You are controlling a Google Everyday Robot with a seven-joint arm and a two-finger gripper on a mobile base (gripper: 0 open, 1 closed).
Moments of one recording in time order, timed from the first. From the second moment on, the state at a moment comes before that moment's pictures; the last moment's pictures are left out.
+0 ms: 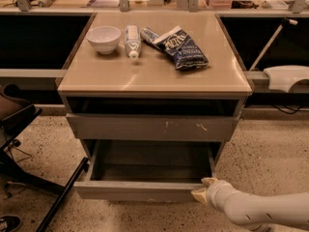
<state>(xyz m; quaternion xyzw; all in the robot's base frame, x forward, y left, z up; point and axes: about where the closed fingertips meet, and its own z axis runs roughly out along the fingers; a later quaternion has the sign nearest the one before) 0.478 -0.198 0.441 -0.31 0.88 0.00 0.36</state>
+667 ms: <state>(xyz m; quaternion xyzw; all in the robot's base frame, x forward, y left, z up) 0.471 -0.198 0.443 -0.31 0.88 0.00 0.35</state>
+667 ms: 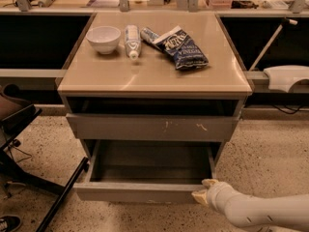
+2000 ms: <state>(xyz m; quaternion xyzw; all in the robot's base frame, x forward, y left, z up) 0.426 -0.205 0.453 -0.31 0.89 -0.02 0.35</state>
